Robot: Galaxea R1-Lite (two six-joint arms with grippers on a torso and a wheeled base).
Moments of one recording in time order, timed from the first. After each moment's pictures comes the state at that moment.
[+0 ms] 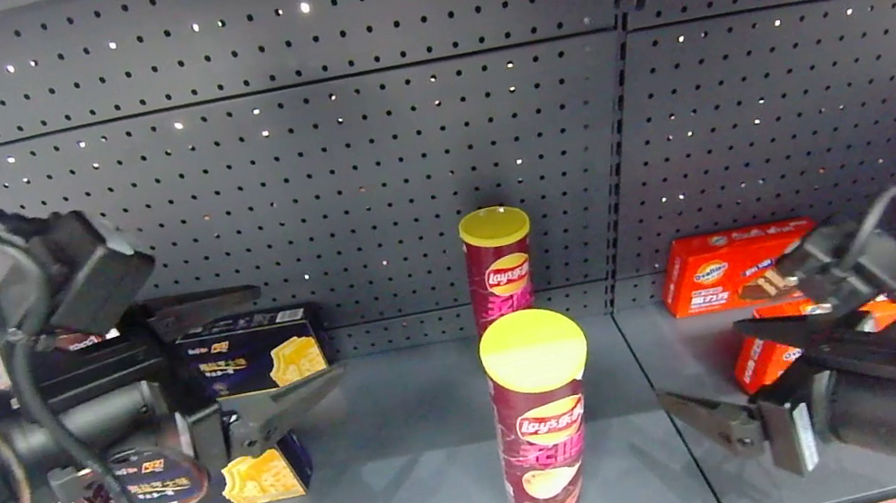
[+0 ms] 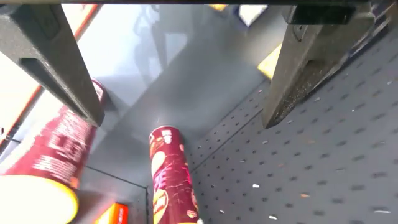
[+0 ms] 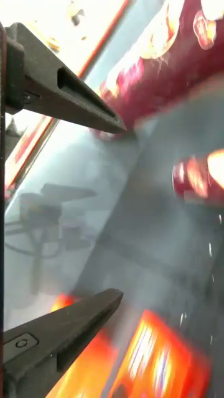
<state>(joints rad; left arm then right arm) -0.29 1.32 -0.69 -0.40 -0.41 0.32 0.76 1.34 -0.52 -0.50 -0.27 0.03</state>
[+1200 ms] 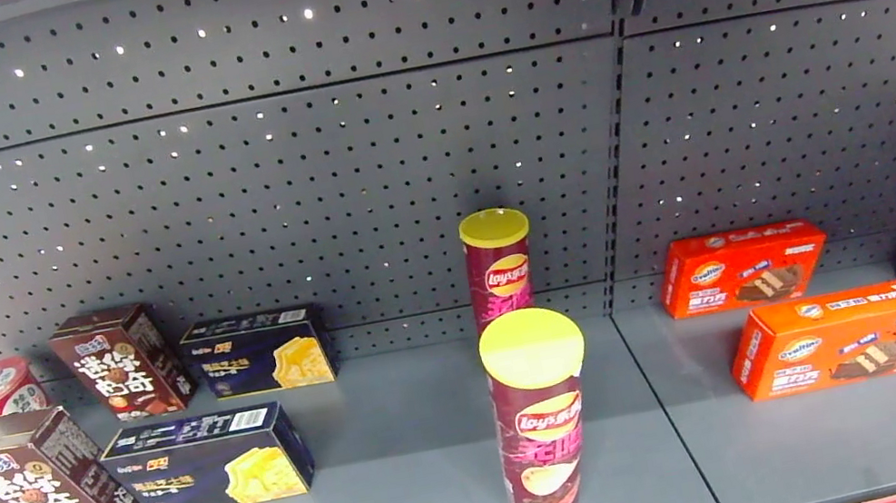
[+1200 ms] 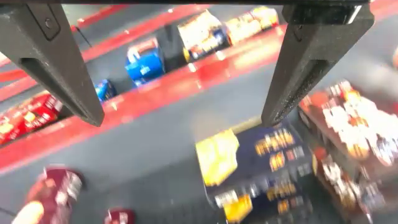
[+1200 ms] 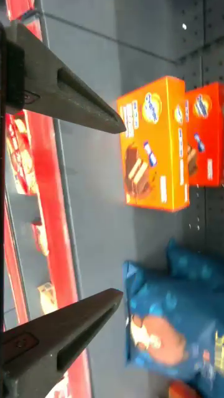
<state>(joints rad) 0.01 0.37 -0.19 0.01 -0.32 0.21 0.17 0.55 -0.17 -0.27 -0.38 -0.02</state>
